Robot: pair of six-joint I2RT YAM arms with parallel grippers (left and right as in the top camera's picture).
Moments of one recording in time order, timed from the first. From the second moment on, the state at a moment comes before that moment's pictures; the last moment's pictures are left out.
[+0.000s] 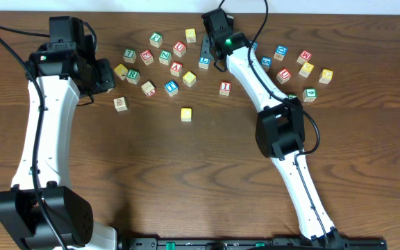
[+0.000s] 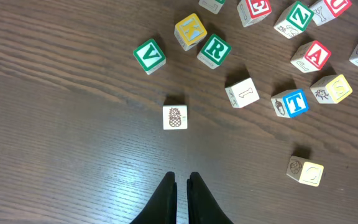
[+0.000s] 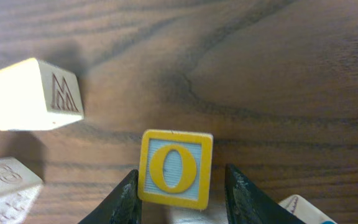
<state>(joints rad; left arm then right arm) 0.08 1.67 1.57 -1.04 0.04 -0.17 0.43 2.78 2.59 -0.78 0.15 0.52</state>
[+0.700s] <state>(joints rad) 0.08 1.67 1.57 -1.04 0.04 -0.17 0.43 2.78 2.59 -0.68 0.15 0.52</state>
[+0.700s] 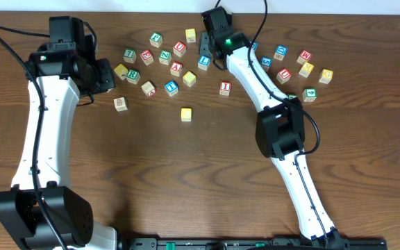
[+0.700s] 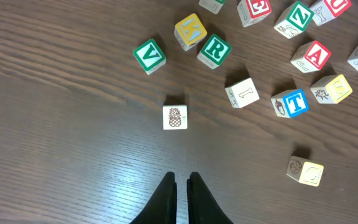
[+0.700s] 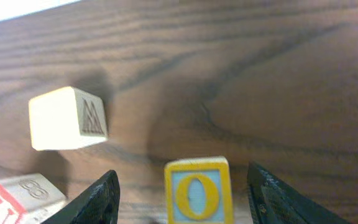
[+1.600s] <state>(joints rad) 0.08 1.67 1.57 -1.04 0.04 -0.17 0.43 2.78 2.59 -0.67 0.16 0.54</state>
